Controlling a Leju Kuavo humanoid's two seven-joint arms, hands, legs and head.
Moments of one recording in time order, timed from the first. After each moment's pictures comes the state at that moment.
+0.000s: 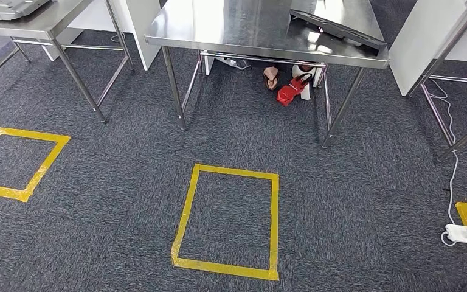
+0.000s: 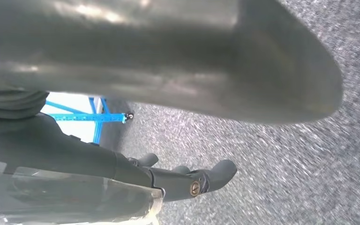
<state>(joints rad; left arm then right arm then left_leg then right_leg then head) -0.08 -0.17 1.40 -0.18 -0.94 -0.07 -0.34 -0.06 0.14 -0.71 -0.19 1.42 -0.05 0.33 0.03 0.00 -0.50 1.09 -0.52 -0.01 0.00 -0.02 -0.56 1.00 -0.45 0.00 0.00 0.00</state>
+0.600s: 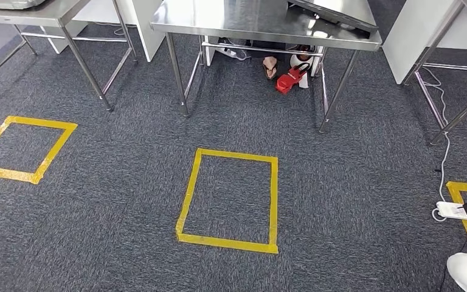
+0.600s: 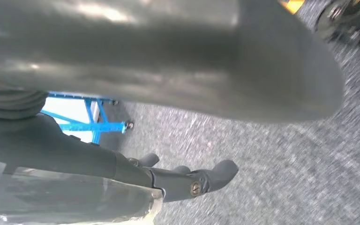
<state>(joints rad) -0.08 -0.18 1.40 -0.17 -0.94 -0.07 -0.35 -0.06 0.14 -0.71 -0.19 1.42 -0.05 0.33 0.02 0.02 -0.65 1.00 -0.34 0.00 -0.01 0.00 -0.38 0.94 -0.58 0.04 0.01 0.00</state>
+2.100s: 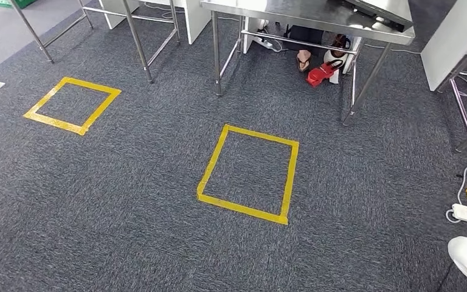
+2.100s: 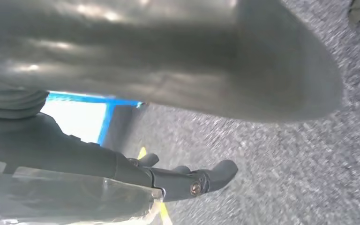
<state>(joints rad) -0.09 -0.20 1.40 -0.17 -0.95 0.02 -0.37 -0.05 0.13 -0.70 -0.19 1.44 -0.05 0.33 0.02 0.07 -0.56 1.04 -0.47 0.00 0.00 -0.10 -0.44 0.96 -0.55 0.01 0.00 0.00</state>
